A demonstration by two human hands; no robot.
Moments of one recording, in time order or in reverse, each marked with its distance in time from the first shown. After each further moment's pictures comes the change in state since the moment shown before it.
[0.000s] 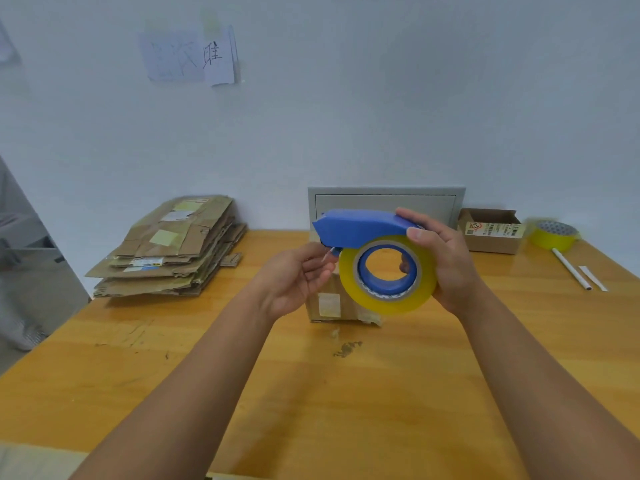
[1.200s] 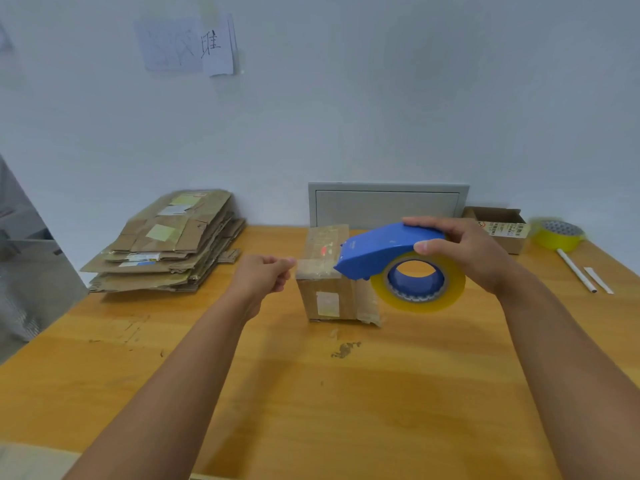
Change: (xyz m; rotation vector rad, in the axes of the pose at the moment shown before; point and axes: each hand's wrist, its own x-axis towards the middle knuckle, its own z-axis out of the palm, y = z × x) left_hand 0.026 -0.008 -0.060 0.586 0.409 0.214; right_hand 0.022 -0.011 -0.048 -0.492 -0.236 0.012
